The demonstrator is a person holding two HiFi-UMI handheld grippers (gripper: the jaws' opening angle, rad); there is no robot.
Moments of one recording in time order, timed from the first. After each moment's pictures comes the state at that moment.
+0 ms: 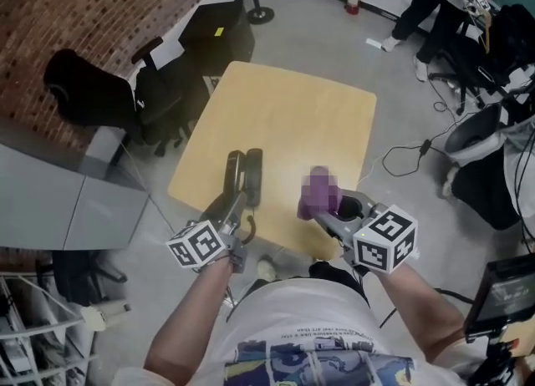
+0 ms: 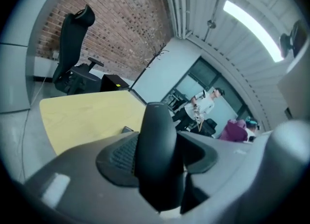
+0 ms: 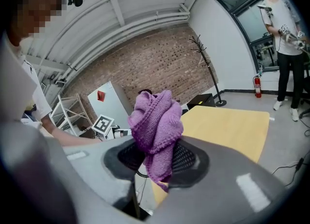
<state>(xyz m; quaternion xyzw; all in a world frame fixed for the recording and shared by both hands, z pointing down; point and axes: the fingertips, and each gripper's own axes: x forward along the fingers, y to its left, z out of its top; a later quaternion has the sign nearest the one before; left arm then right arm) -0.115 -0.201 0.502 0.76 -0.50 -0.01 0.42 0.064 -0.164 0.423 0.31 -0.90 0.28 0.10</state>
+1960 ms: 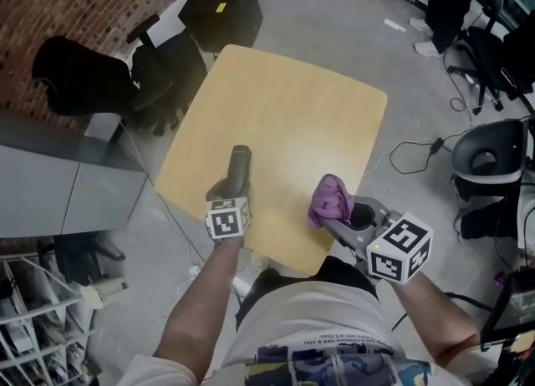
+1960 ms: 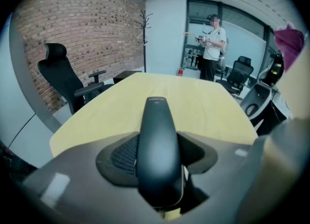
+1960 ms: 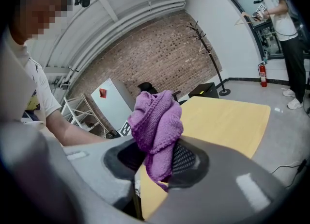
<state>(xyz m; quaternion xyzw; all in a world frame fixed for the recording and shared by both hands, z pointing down) -0.104 -0.257 0.648 0.69 -0.58 0.32 0.29 0.119 -0.194 0.453 0.25 -0.91 0.32 0.13</state>
